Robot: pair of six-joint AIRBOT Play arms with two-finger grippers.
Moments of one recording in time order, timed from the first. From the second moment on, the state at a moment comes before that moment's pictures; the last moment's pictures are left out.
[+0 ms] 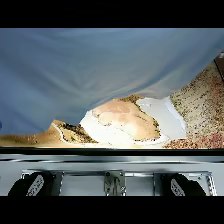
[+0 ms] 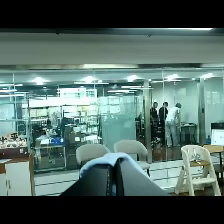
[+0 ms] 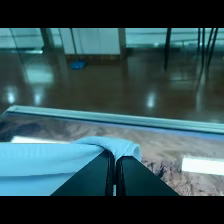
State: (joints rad) left arm 0.30 -0.77 2.06 0.87 -0.83 -1.24; right arm -0.14 -0.89 2.04 -1.10 1.23 1.47
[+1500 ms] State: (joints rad) left arm 0.30 -1.14 1.85 0.73 -0.96 -1.22; right arm -0.14 -1.38 1.95 -1.05 1.19 1.39
